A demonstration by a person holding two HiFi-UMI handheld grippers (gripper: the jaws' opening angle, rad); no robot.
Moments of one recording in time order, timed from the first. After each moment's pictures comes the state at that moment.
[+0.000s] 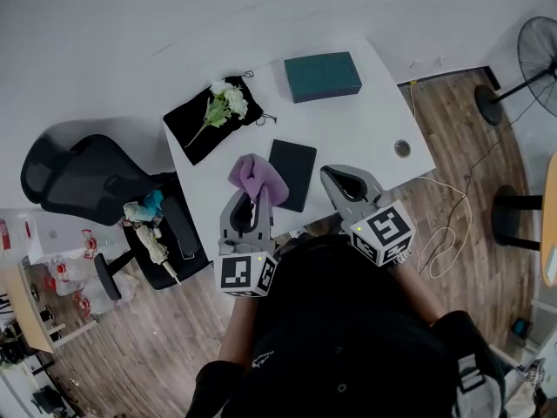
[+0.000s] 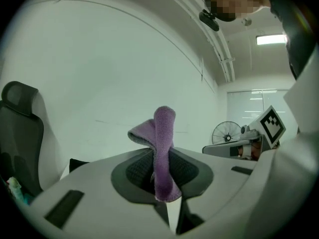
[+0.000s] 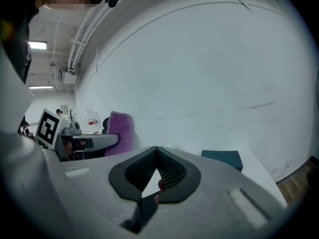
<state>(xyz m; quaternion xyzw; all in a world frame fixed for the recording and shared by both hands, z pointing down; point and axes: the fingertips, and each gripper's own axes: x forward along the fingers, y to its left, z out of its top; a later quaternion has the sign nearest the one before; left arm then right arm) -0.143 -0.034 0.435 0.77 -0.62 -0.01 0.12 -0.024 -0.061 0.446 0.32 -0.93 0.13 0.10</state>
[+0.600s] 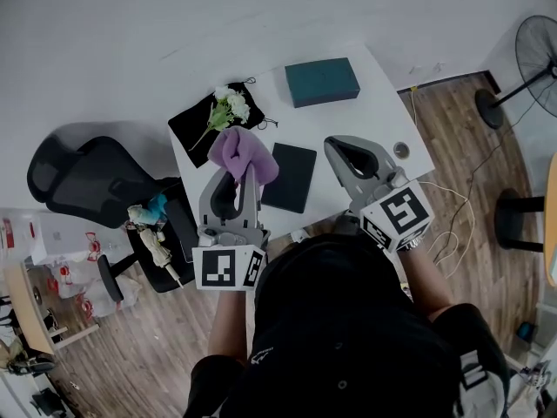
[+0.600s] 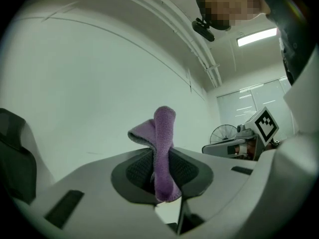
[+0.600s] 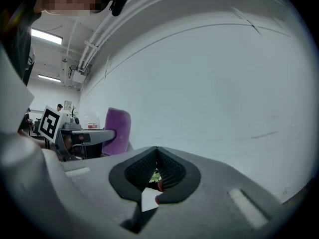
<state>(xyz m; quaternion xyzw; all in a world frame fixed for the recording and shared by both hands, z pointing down) -0.144 -0.046 0.338 0.80 -0.61 -0.03 0.01 -0.017 -0.081 0.358 0.32 -0.95 0.03 0.05</state>
